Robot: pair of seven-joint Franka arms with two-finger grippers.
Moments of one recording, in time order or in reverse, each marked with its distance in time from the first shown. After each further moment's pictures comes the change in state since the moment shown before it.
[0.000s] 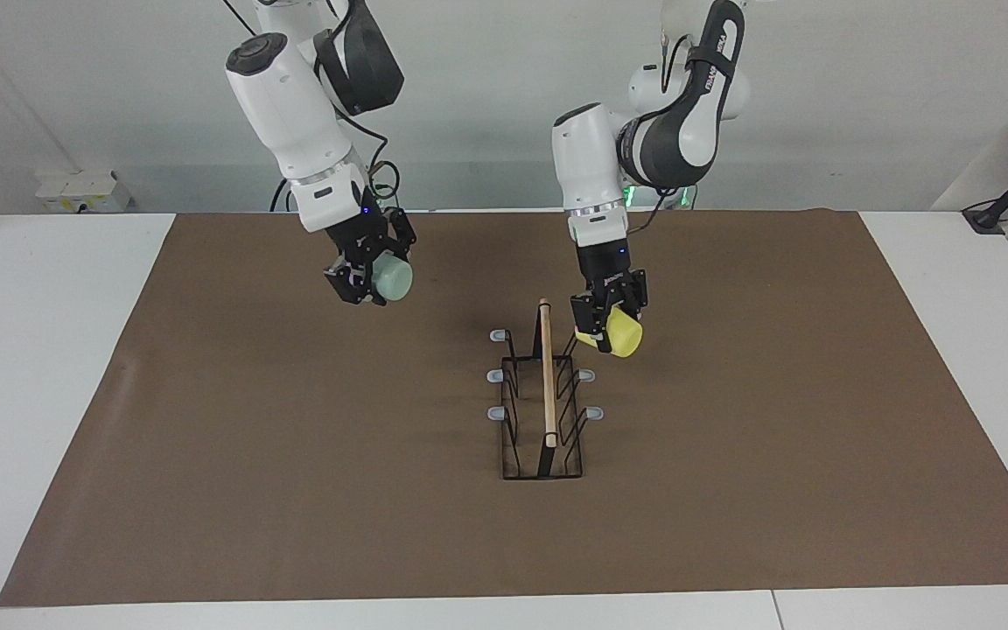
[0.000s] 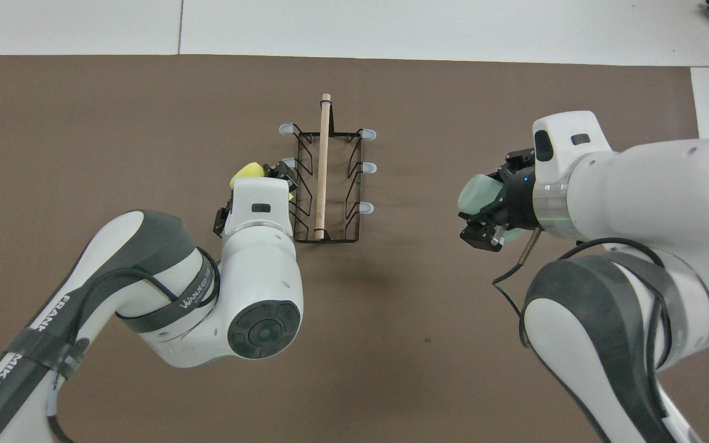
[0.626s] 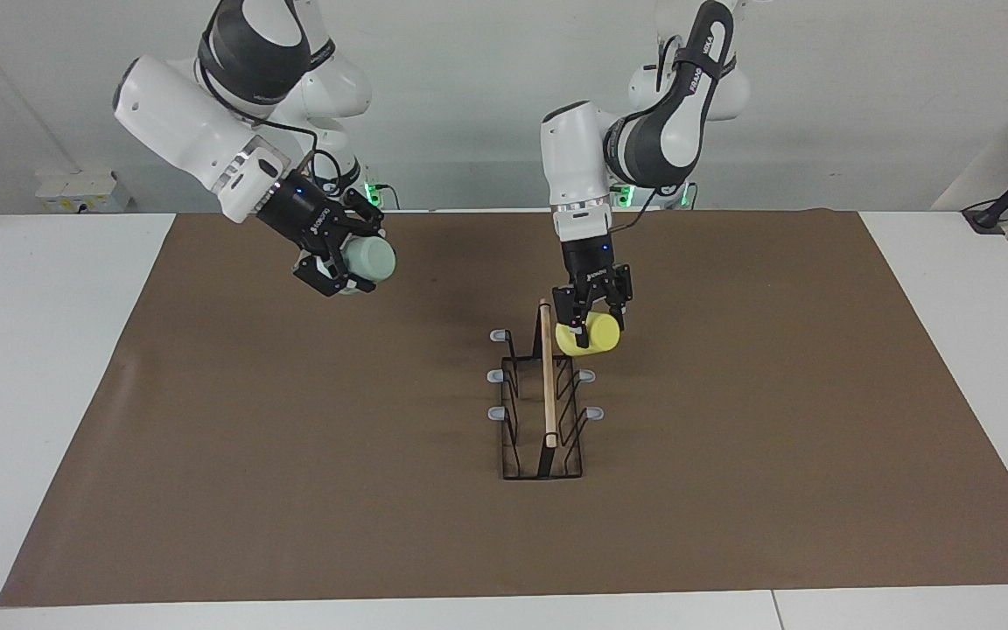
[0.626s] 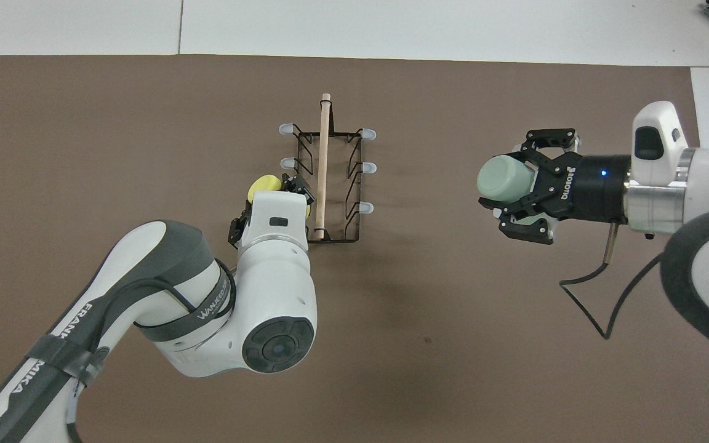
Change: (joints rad) left arm 0.000 0.000 -0.026 -0.015 0.000 0.017 -0.001; right arm -0.200 -0.054 -0.006 -0.079 0.595 -0.110 -0.668
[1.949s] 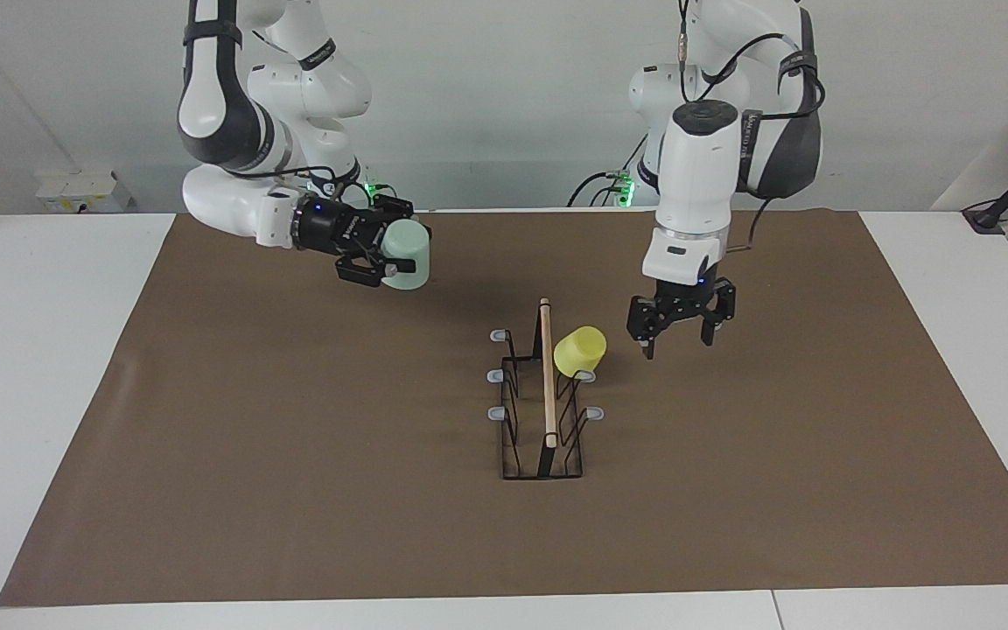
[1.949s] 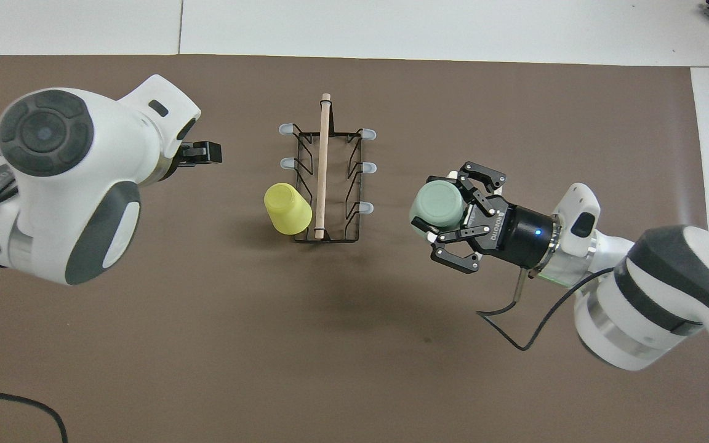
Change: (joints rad) left arm 0.067 0.066 0.241 0.333 -0.759 -0.379 1.506; right arm 0.153 0.054 0.008 -0.297 1.077 -0.012 -0.733
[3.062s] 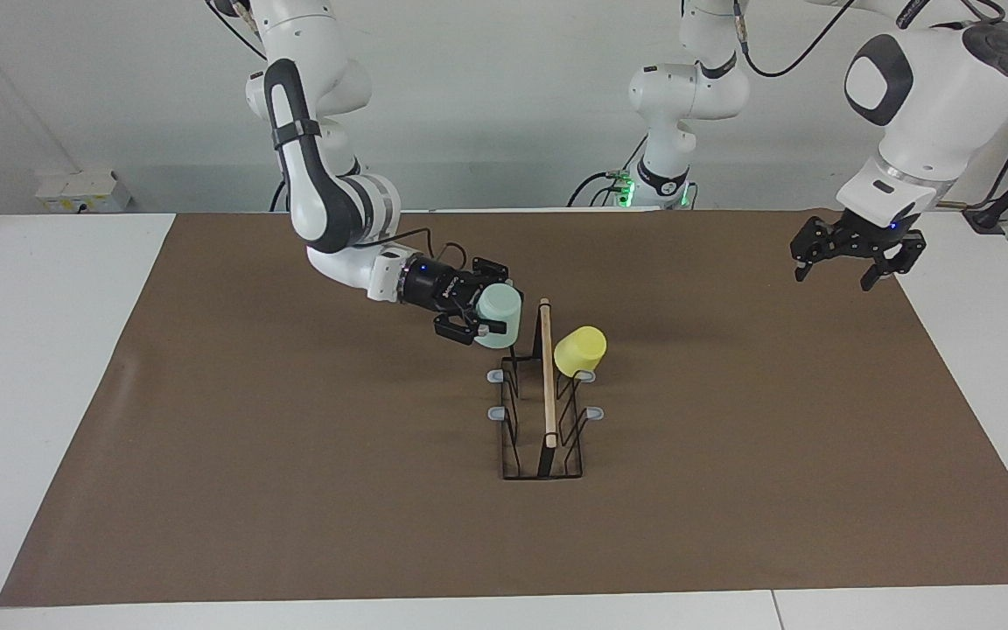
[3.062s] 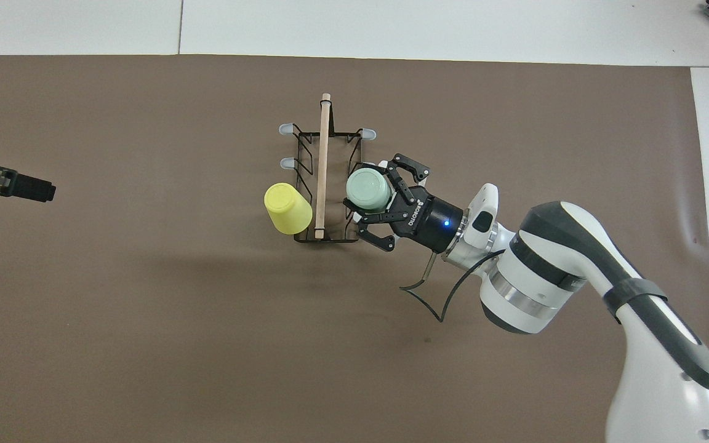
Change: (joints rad) left arm 0.001 -0.117 0.324 0.077 -0.163 -0.321 0.667; right arm 0.144 0.285 -0.001 0.153 0.251 0.054 -0.361
